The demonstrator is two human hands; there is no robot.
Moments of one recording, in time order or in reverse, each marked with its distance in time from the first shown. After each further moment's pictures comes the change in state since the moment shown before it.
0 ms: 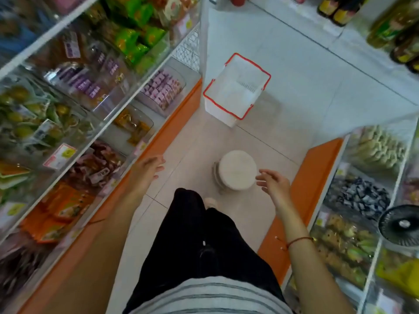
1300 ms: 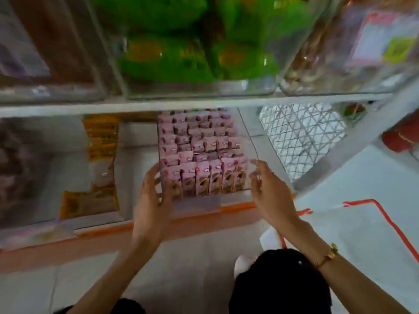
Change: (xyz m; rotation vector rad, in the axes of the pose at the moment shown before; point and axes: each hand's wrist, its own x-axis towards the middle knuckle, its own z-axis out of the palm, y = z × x) left_hand 0.488 -0.086 0.125 -0.038 0.970 0.416; right_hand 0.554 -0.122 0.410 -0.821 -0.538 -1.507
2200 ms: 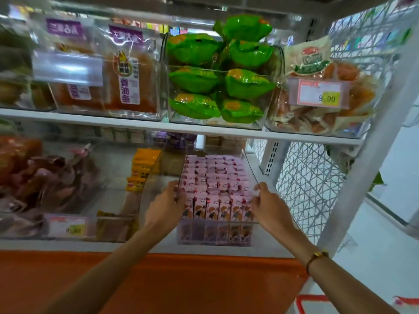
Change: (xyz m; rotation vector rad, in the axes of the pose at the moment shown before) left_hand 0.023 0.009 0.002 0.293 0.141 0.110; right_hand 0.041 0.000 -0.002 -0.016 0.086 -0.160
